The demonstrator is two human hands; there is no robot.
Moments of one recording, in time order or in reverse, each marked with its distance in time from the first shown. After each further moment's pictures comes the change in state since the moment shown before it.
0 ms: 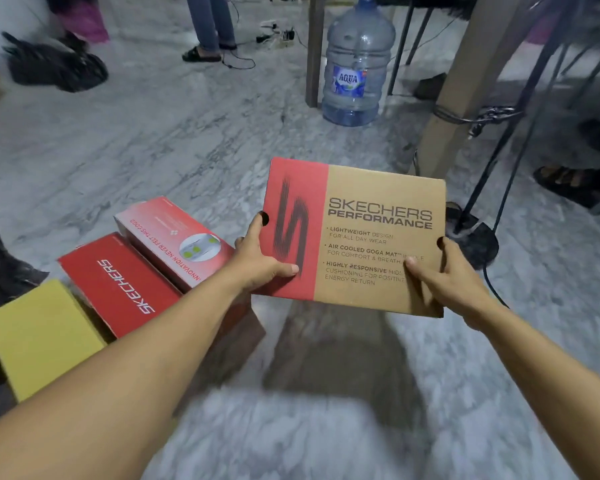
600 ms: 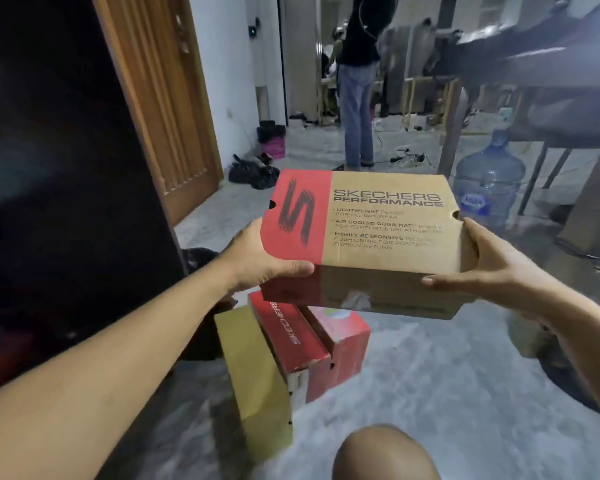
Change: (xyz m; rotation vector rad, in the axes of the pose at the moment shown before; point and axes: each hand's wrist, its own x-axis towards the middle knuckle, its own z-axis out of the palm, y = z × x) left_hand -0.268 0.121 -0.196 0.084 0.336 0.287; right_hand -0.130 -0.249 -0.019 0.108 -0.431 -0.613
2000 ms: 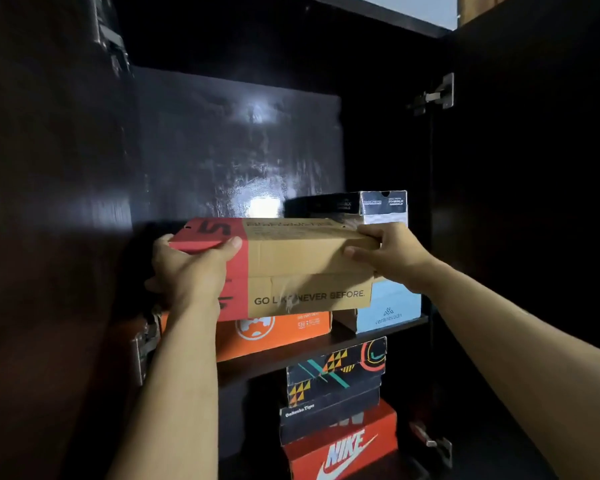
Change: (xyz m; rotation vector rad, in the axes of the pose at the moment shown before) left_hand -0.372 0.007 -0.425 -0.016 2.024 0.014; right_hand 0.020 -0.474 0.461 0.275 -0.656 -0.786
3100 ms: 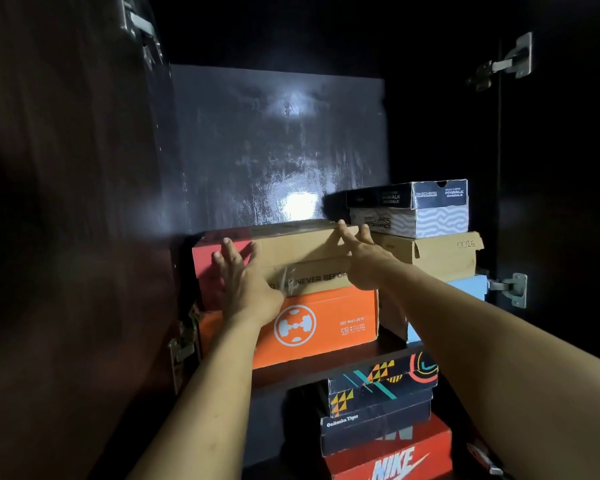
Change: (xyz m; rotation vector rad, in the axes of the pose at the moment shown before) left_hand 0.034 -0.057 0.012 1.018 -0.403 0.304; right_hand 0.092 0.022 0.103 -0.582 -0.274 0.095
